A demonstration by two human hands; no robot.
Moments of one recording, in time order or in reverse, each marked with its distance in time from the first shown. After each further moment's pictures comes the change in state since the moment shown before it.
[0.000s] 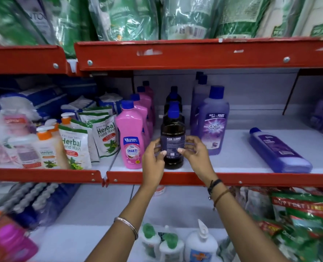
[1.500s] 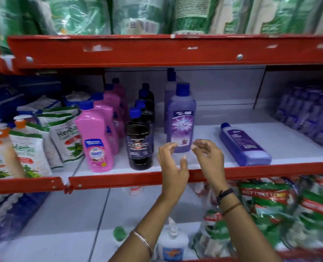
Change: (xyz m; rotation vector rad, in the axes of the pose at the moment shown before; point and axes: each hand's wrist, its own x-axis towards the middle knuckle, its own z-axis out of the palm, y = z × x) left_hand -0.059 0.032 0.118 0.009 -0.006 0.215; right_hand -0.027 -0.003 -0.104 -0.162 0.327 0.015
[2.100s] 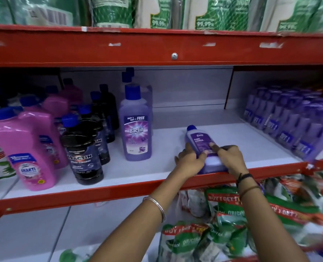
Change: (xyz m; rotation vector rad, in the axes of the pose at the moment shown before) left_hand 0.027 0.004 0.187 0.303 -0.721 -0.419; right_hand 0.104 0.068 -0.167 -0.329 0.094 0.372
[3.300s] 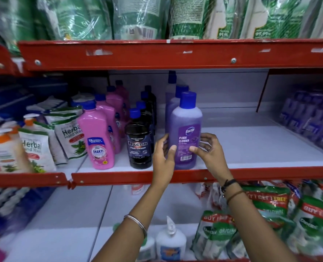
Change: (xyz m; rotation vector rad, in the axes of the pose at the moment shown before) left_hand -0.106 -0.094 -0.133 -0.537 0.587 0.302; right_hand -0.113 -0.063 0.118 0.522 -0.325 -0.384
